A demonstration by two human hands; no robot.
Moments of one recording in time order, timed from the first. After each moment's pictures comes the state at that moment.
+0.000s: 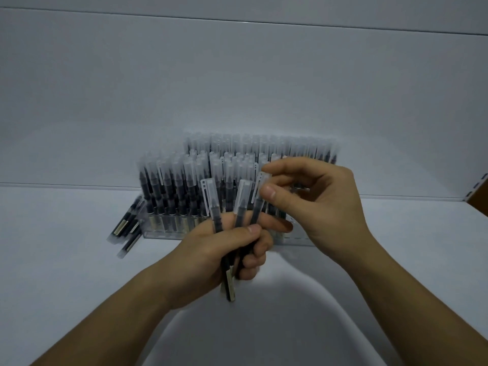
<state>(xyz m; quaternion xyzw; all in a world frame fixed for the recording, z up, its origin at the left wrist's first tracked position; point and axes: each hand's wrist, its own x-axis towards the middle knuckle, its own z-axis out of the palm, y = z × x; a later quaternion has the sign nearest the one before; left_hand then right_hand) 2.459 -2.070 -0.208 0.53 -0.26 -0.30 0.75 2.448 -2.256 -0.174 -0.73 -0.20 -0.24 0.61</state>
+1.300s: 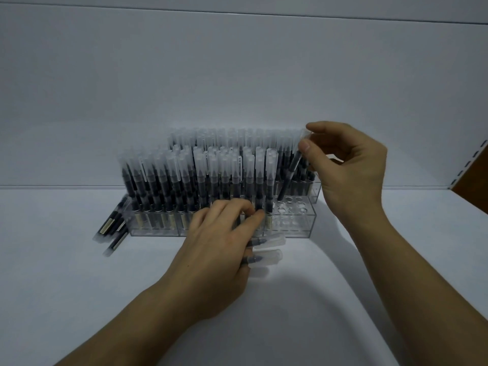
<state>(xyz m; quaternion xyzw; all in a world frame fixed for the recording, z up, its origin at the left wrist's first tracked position) 2.454 -2.086 -0.232 0.91 -0.36 0.17 0.11 2.482 -2.314 -0.180 -0.73 -0.09 -0.43 0.53</state>
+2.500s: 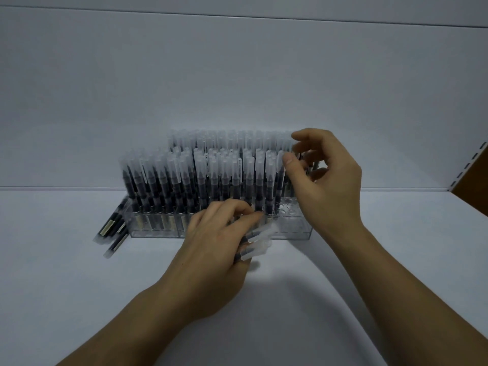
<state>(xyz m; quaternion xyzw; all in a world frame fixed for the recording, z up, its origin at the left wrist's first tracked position) 2.456 -2.085 -0.230 0.91 -0.34 0.14 0.21 2.473 -2.289 -0.189 -0.78 -0.10 -0.43 0.44</state>
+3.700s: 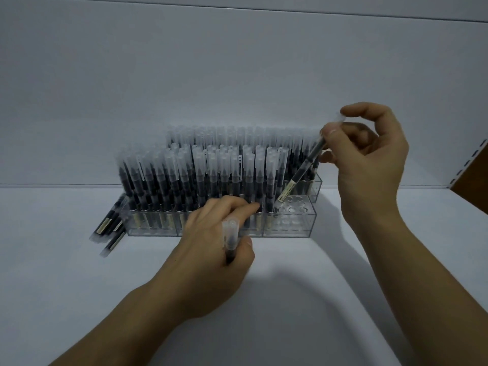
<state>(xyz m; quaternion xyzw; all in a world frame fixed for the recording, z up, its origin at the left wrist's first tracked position) 2.454 -2.081 -0.224 0.89 -0.33 0.10 0.29 2.464 -2.305 -0.161 -0.65 -0.06 -0.43 0.63</state>
